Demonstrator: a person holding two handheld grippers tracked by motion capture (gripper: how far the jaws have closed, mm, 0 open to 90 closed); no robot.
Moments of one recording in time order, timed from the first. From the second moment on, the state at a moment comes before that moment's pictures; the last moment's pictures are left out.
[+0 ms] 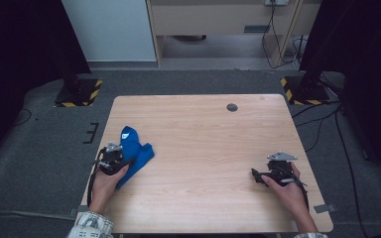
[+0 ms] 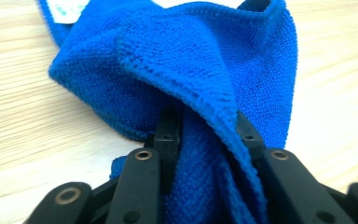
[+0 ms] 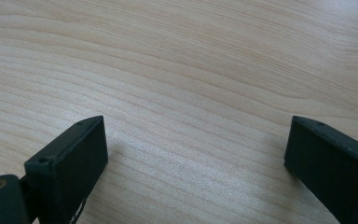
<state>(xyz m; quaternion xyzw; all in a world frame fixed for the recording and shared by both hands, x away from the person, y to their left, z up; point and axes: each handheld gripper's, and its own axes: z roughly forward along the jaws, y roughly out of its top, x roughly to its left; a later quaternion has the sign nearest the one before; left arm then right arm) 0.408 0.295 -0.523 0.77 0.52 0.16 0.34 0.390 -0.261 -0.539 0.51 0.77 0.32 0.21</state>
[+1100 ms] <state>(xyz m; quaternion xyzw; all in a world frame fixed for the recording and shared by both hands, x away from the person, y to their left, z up) 0.395 0.079 -0.511 0.87 0.30 0.08 0.38 0.390 -0.255 -0.536 0.49 0.78 0.33 0.21</state>
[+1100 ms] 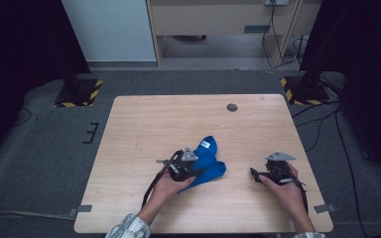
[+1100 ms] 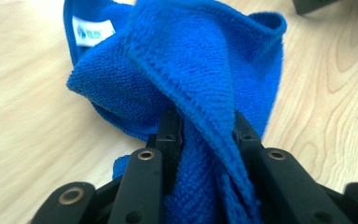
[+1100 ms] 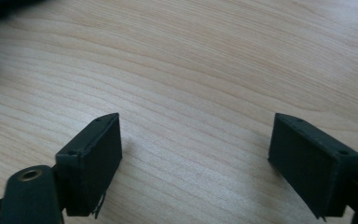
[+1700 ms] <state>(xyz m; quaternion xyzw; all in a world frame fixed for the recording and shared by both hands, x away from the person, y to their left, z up) 0.374 0.094 -0.502 0.85 0.32 0.11 0.41 0.380 -0.224 -0.511 0.44 0.78 0.39 0.20</state>
